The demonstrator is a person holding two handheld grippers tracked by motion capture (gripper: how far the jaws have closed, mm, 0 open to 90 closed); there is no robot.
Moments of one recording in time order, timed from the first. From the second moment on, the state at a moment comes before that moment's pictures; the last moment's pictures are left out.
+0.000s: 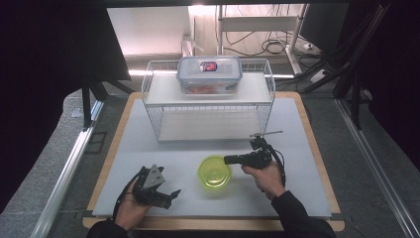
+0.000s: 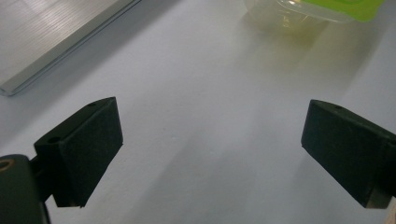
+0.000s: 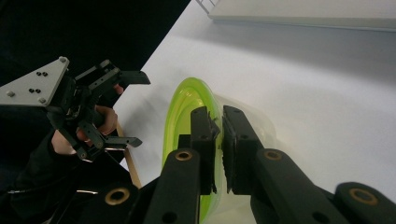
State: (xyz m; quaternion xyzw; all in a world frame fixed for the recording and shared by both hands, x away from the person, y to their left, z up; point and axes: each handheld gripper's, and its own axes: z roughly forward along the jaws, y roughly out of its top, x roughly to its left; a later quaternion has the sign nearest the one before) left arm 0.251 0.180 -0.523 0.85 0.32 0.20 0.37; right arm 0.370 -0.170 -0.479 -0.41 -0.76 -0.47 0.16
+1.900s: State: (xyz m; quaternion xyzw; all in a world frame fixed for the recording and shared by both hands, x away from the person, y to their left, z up) left arm 0.251 0.184 -0.518 0.83 0.33 0.20 0.40; right arm 0.408 -0.182 -0.332 -0.37 -0.69 -0.60 0.16
